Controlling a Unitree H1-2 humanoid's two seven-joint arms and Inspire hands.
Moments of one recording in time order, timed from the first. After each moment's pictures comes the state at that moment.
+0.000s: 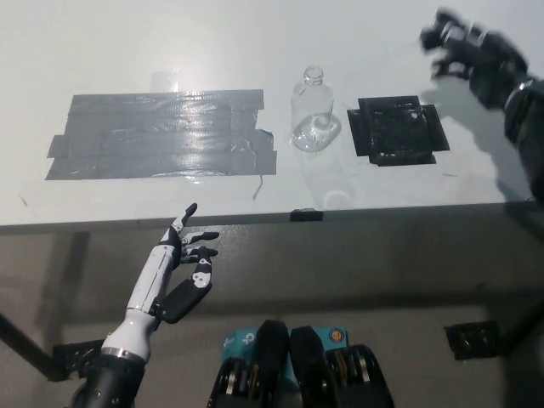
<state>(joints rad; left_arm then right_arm) -0.20 0.12 -0.06 0.11 0.18 -0.13 -0.05 -1.22 -0.30 -0.16 1.41 0.07 0.02 0.20</state>
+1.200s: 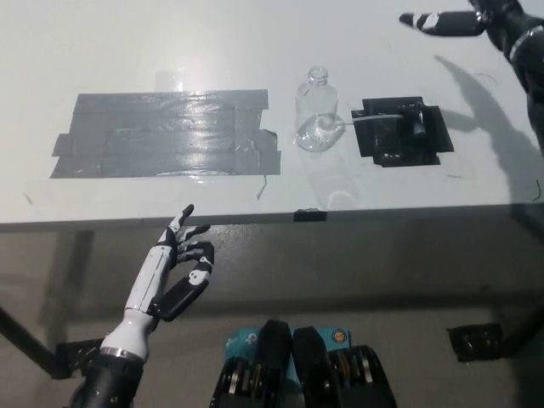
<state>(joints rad) -0.20 0.12 -0.05 0.14 0.18 -0.13 -0.05 -1.14 -0.36 0.13 0.95 -0.14 -0.03 0.20</state>
